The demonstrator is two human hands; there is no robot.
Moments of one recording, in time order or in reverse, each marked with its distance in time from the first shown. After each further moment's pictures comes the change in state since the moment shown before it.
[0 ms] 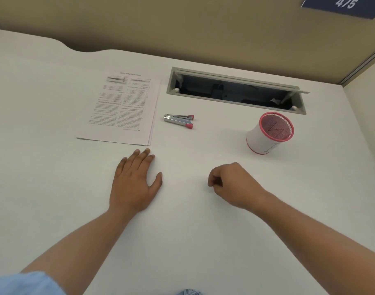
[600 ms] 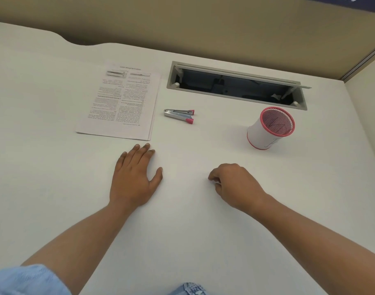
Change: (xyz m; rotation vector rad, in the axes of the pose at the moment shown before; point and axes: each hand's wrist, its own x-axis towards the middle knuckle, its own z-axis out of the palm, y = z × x) left_hand -0.001 -0.001 0.003 -0.010 0.032 0.005; right_hand -0.005 0.008 0.019 -0.188 0.049 -0.016
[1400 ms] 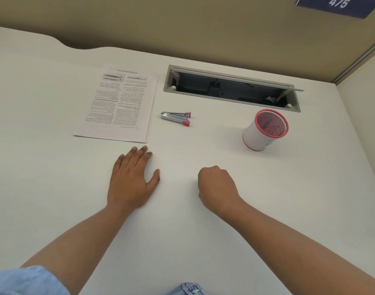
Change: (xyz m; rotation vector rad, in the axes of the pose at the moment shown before) left_hand -0.001 -0.001 0.000 0.005 -0.017 -0.001; right_hand 0.005 -0.051 0.001 -0.220 -0.015 0.118
